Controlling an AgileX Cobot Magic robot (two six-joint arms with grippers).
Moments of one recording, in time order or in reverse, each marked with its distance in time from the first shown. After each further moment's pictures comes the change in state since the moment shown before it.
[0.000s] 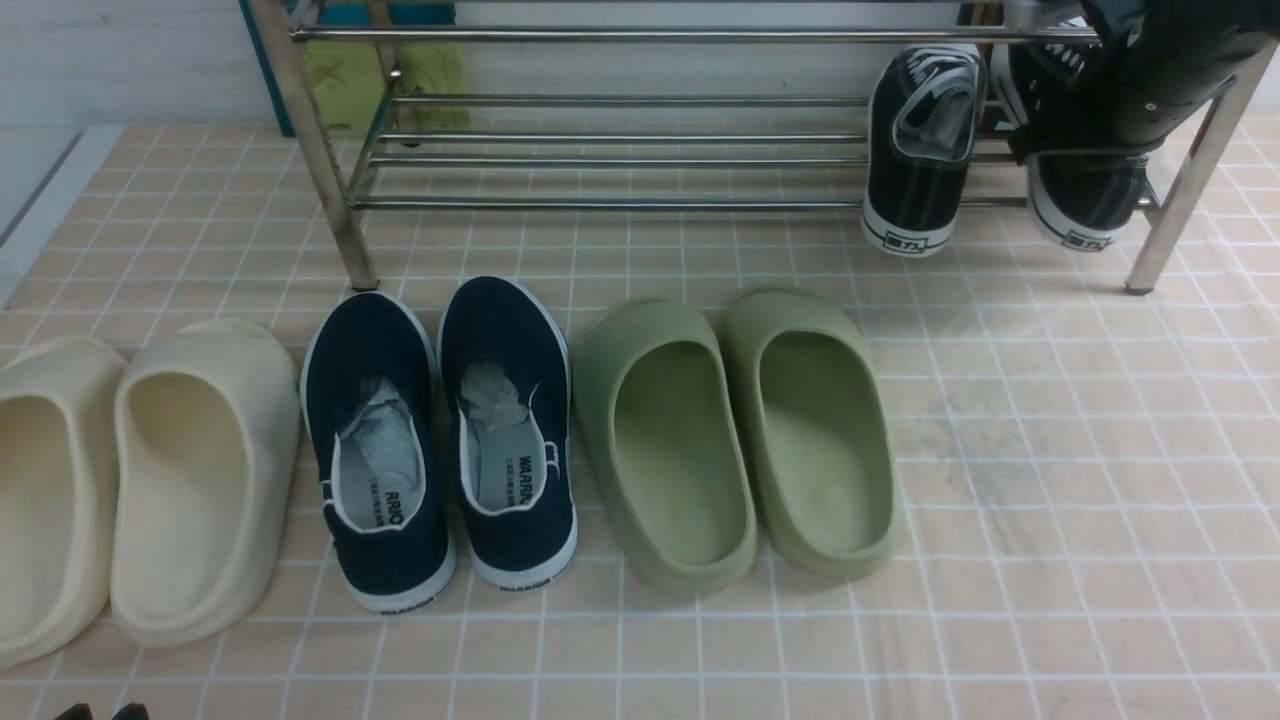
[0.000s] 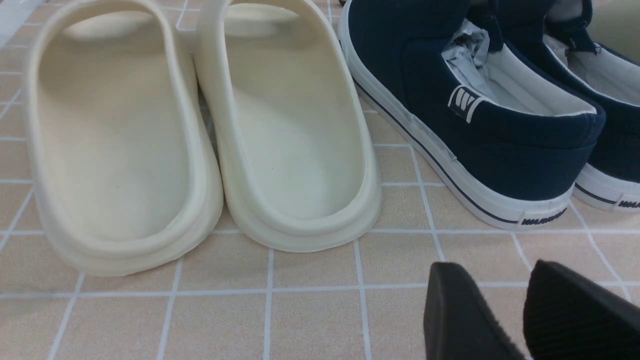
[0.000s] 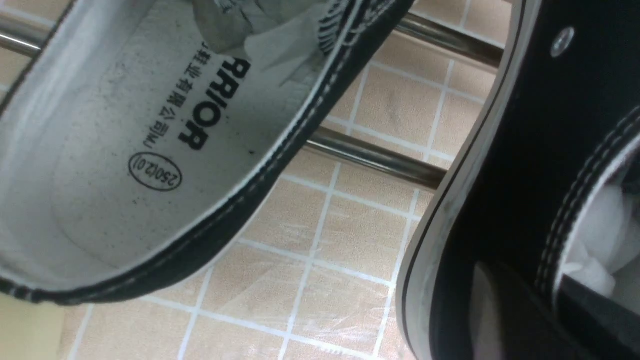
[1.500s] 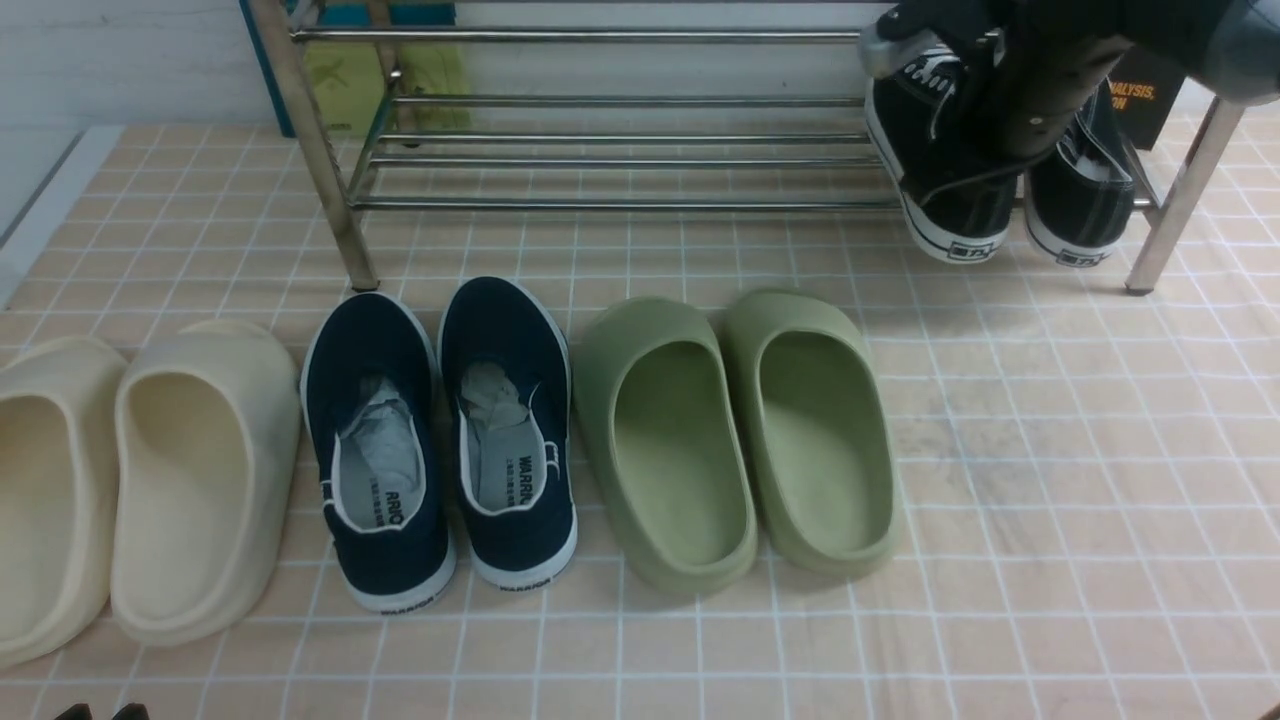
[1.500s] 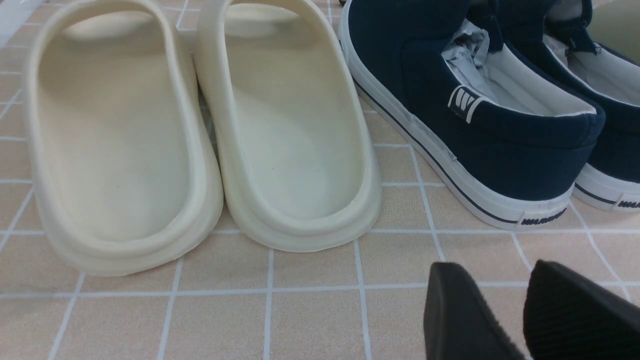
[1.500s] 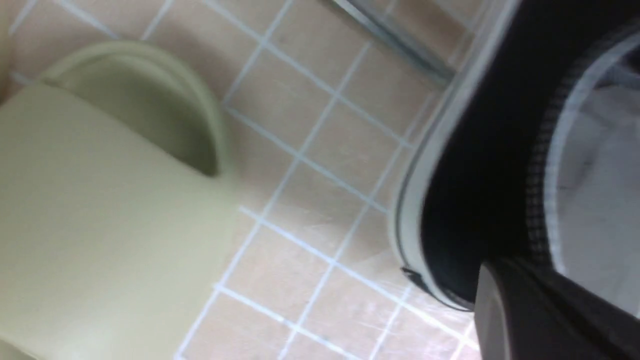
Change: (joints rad) right arm 0.200 -0.042 -0.015 -0.101 0.116 -0.028; left arm 0.000 0.000 0.000 0.000 0.000 0.000
